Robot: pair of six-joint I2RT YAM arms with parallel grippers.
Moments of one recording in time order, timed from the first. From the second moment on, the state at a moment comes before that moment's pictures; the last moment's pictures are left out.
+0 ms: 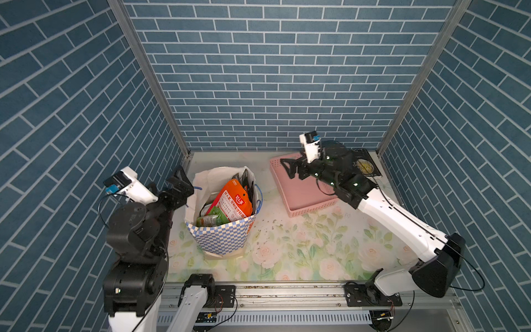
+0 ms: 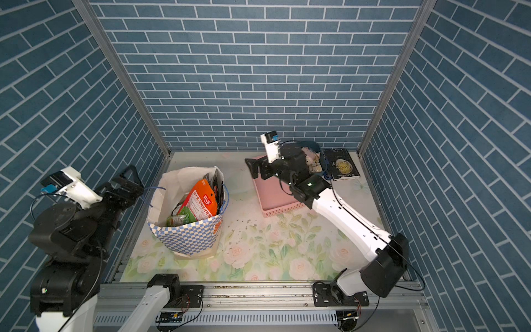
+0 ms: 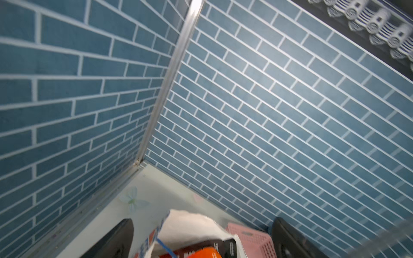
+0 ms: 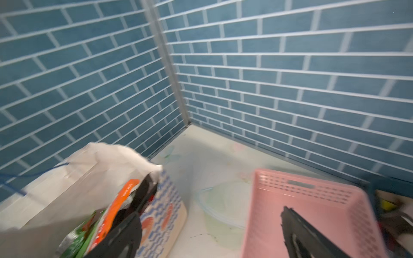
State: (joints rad) left arm -0.03 0.71 1.38 -0.70 -0.28 -0.51; right arm 0.68 1.38 1.40 -0.21 -0.07 0.18
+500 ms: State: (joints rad) left arm 0.53 1.07 1.08 -0.28 -0.29 -0.43; right arm 0.08 1.06 0.92 -0.24 -0.04 0.18
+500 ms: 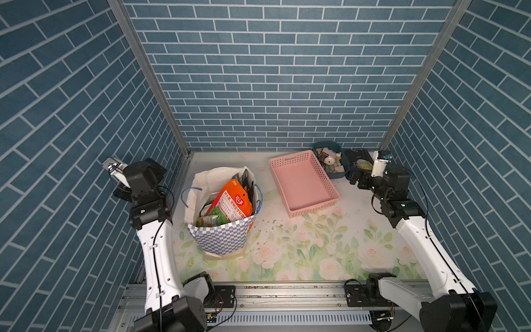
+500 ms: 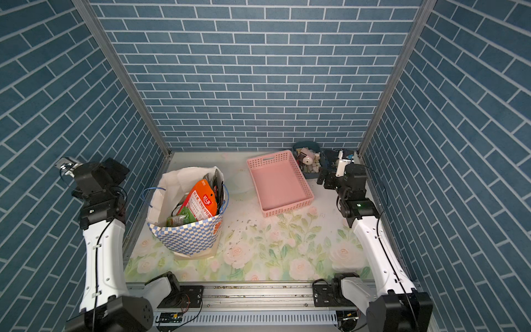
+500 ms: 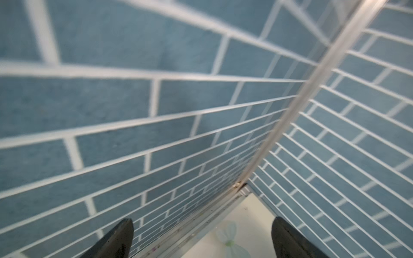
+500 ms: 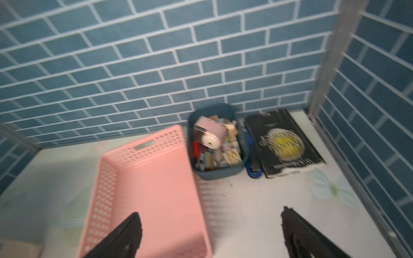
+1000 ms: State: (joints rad) left arm 0.40 1.05 0.36 0.31 0.01 -0.26; right arm -0.01 1.09 0.37 0.30 -0.03 0.00
